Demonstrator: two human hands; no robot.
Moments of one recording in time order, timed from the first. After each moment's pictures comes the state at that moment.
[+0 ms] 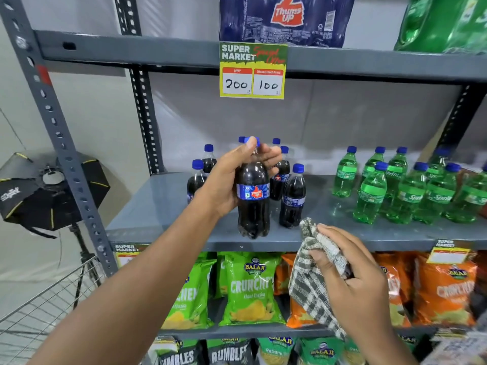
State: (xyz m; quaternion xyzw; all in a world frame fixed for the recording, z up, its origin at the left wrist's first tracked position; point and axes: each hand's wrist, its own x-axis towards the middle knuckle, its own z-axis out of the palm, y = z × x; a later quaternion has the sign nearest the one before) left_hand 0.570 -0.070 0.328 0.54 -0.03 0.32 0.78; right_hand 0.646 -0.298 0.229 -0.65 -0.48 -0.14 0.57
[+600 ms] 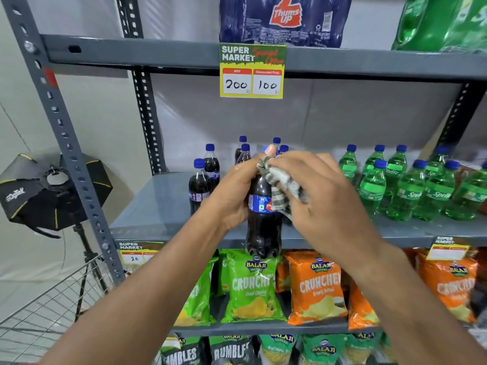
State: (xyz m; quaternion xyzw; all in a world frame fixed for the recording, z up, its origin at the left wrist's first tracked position) left_hand 0.561 -0.103 0.326 0.55 0.03 0.22 0.80; right_hand 0.629 -0.257 0.338 -0.64 -0.62 -0.28 0.37
